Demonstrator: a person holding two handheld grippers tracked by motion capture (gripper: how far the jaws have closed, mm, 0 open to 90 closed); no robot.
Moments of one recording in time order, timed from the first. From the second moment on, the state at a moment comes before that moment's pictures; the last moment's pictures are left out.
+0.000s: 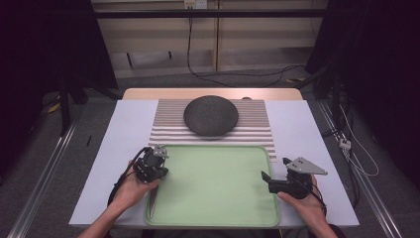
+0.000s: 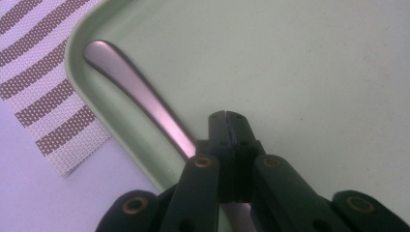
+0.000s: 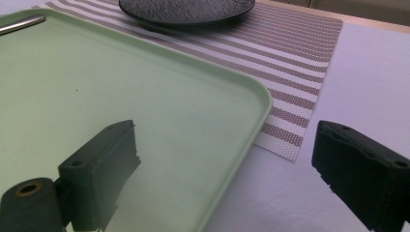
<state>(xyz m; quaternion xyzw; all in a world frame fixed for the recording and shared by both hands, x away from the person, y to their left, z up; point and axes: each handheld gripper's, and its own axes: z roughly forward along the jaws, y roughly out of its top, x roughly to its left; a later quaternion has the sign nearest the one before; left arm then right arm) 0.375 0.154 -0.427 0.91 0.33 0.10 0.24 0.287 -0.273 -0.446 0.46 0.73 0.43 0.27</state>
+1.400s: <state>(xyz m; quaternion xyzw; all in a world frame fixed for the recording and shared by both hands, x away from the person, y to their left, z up) 0.354 0.199 -0.406 0.81 0.39 0.18 0.40 0.286 -0.273 -0.445 0.46 0.72 0.43 0.28</state>
